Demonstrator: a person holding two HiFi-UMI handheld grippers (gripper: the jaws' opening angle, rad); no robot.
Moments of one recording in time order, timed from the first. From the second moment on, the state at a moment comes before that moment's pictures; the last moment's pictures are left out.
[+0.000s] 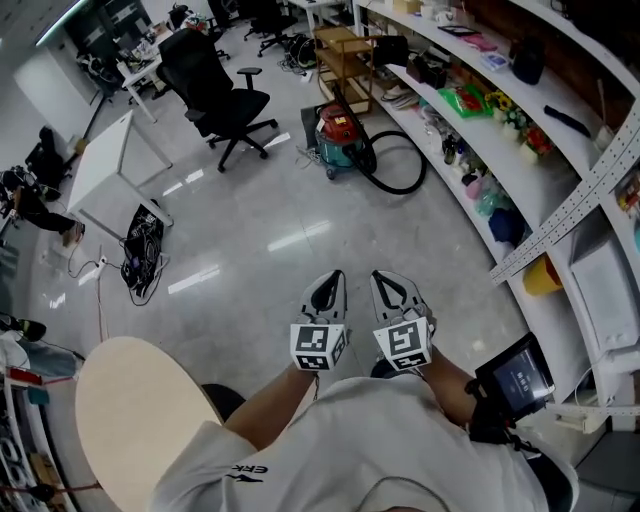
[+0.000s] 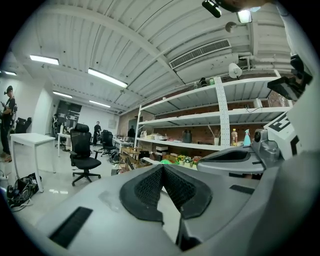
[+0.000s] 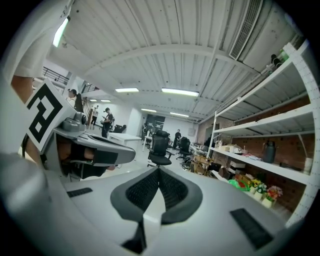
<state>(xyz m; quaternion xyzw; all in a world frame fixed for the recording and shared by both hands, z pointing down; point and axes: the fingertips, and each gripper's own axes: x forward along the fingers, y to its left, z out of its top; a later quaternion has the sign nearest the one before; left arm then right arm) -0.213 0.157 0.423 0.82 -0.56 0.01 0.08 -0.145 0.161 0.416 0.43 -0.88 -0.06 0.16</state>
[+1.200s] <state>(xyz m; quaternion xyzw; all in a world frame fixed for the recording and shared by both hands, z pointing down) -0.218 -0.137 0.422 0.82 -0.57 0.02 0.08 -0.140 -0.135 0.427 0.45 -0.88 -0.04 0.17</state>
